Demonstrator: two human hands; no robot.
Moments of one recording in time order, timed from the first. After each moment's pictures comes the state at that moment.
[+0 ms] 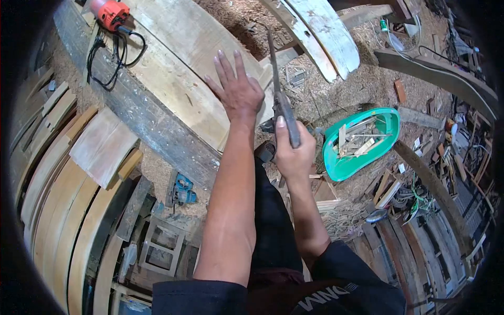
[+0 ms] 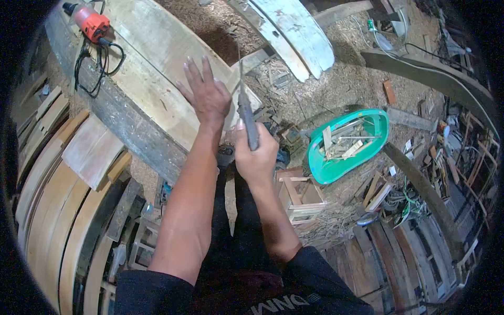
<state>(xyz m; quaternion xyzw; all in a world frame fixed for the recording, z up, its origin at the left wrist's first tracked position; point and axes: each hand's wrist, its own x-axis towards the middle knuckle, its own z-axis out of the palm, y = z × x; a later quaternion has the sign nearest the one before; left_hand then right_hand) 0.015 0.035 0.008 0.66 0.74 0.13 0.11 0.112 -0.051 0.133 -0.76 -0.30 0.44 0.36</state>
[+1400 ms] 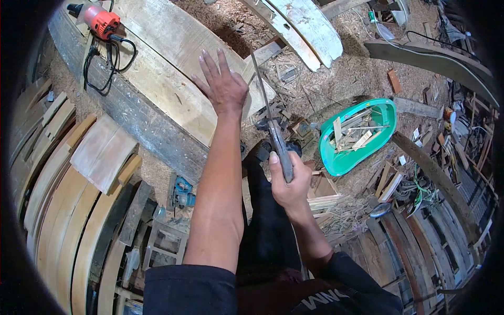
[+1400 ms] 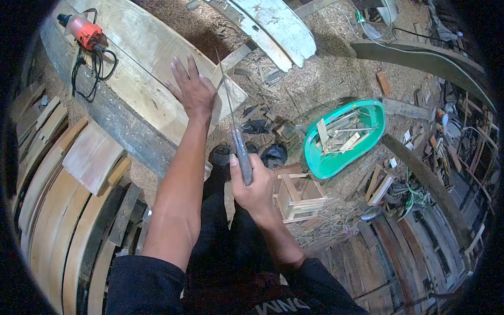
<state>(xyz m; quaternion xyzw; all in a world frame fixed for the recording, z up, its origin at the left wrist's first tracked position) 0.016 0.033 0.001 0.66 0.74 0.11 0.08 0.130 -0.124 0.179 -0.76 -0.37 0.43 0.31</state>
